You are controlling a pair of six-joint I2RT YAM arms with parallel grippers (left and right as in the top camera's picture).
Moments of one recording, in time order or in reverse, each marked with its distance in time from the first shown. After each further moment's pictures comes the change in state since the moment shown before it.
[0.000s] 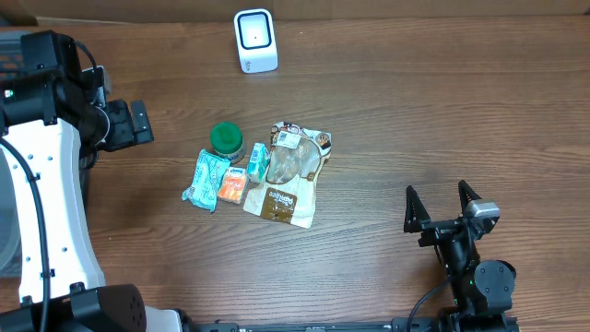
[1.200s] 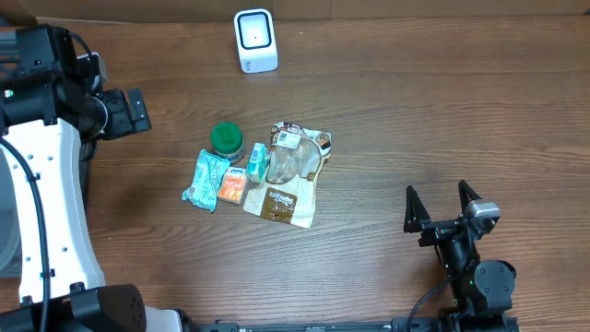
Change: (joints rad) left arm 0.000 0.000 0.000 0.103 0.016 -0.019; right arm 0.000 0.000 0.000 0.000 0.001 0.000
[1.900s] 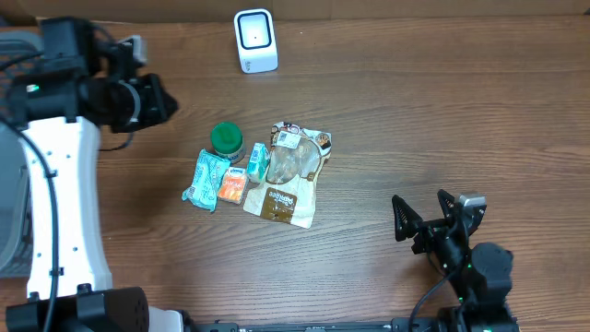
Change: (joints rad) left arm -0.130 0.000 0.000 0.059 0.382 -0.036; right arm 0.000 0.175 0.132 -0.198 -0.150 0.107
